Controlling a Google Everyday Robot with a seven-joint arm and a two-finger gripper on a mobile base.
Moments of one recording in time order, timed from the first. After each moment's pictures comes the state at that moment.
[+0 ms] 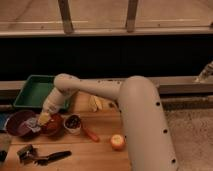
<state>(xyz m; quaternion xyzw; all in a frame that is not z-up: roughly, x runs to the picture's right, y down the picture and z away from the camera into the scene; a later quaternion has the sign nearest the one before) -0.340 0.165 0.743 -0.52 -0.34 0.08 0.78</state>
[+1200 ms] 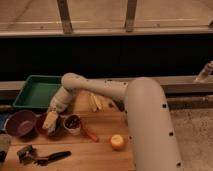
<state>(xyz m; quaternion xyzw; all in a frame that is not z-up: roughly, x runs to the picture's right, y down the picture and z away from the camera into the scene) -0.315 0.153 0.752 -0.50 -0.35 0.09 0.78</state>
